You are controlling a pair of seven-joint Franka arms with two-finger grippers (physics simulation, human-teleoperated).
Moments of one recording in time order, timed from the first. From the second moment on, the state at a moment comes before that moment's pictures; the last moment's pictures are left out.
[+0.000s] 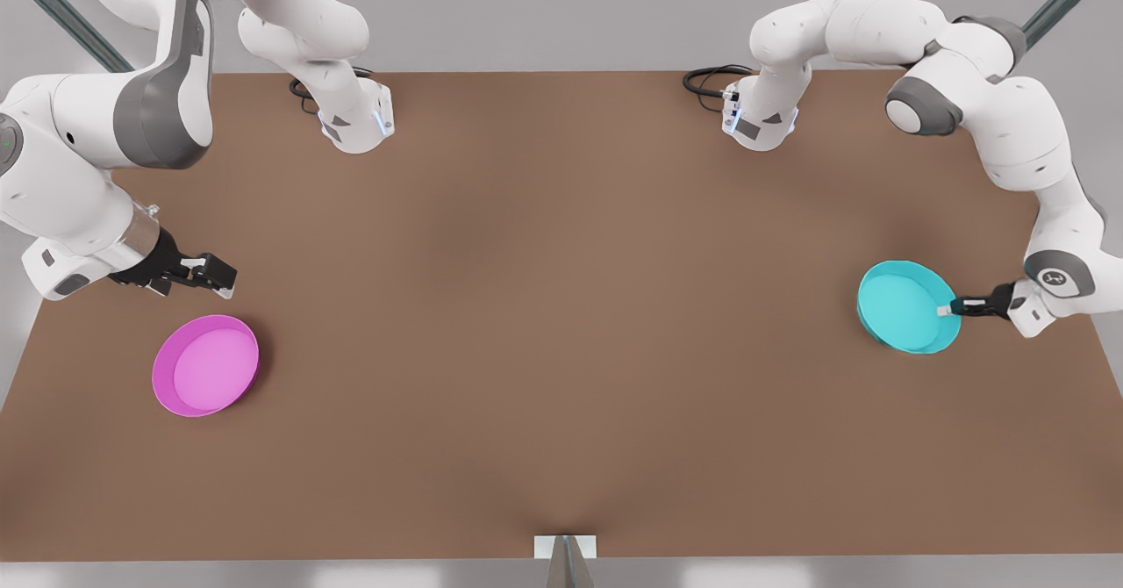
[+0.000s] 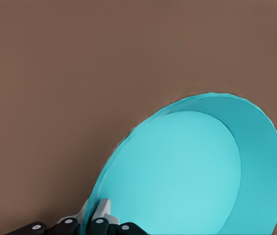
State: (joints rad) left arm 0.34 0.86 0.40 -1.48 -0.53 1.85 0.95; right arm 0.00 0.23 0.04 -1.27 -0.03 1.54 0.09
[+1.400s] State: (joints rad) left arm -0.55 0.71 0.36 -1.24 0.22 1.50 0.01; right arm 0.00 0.23 0.04 -1.27 -0.03 1.54 0.09
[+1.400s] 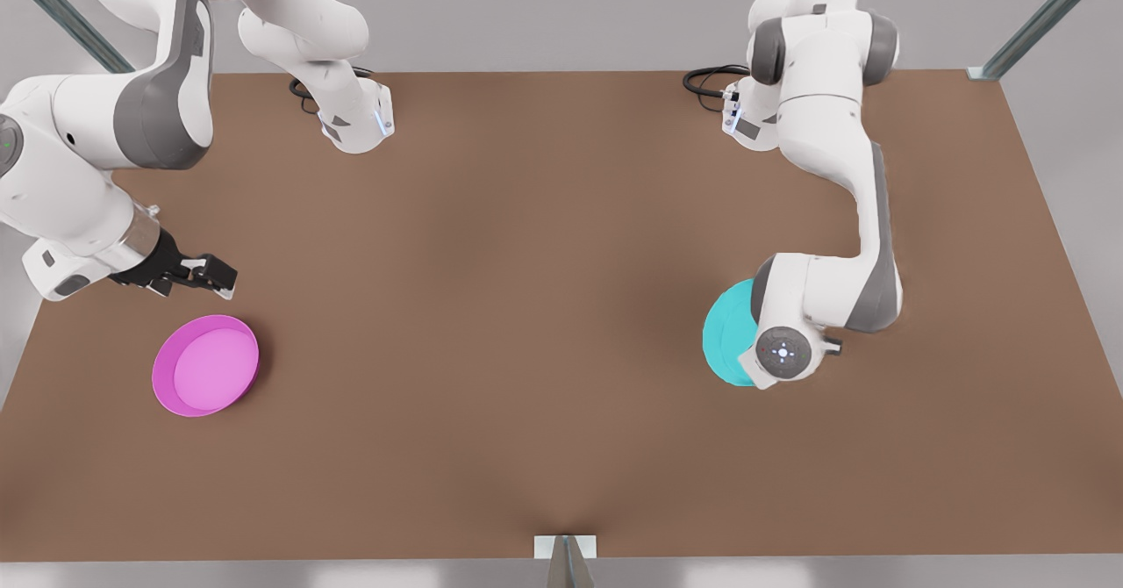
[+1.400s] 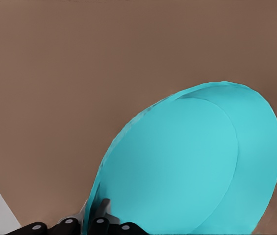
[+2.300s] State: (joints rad) left arm -1.10 0.75 0.36 -1.33 0.85 1.49 -0.75; right arm 0.00 0.23 0.04 -1.27 -0.03 1.54 0.09
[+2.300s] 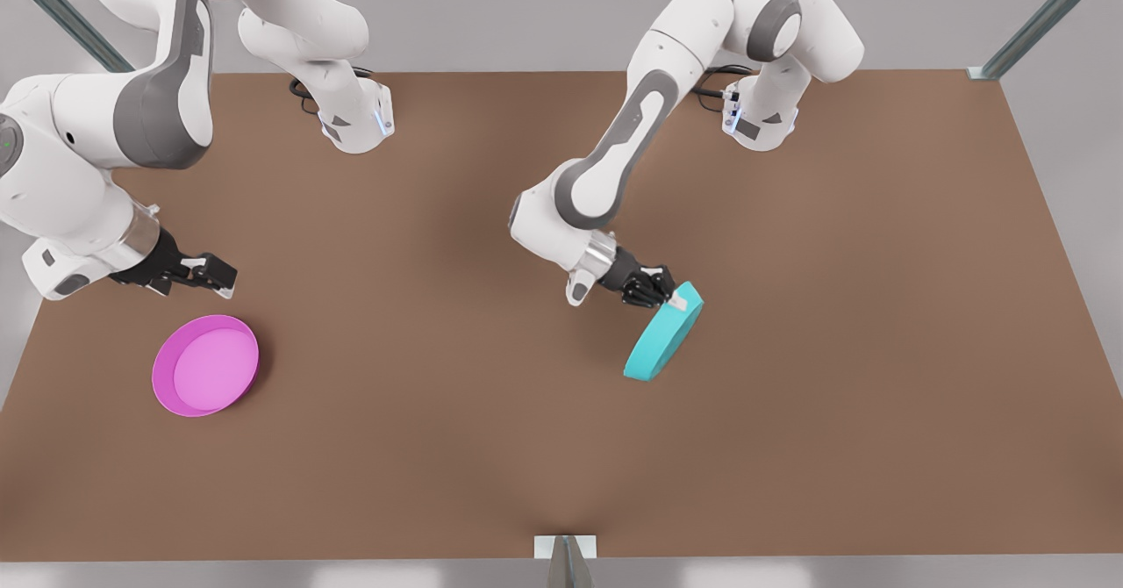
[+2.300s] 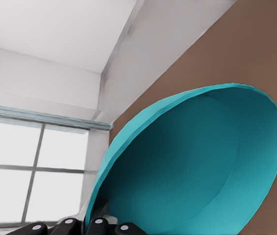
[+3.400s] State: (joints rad) left arm -1.23 1.00 0.35 -1.33 1.03 1.43 -1.10; right arm -0.01 0.23 0.07 -1.27 -0.01 1.33 0.08
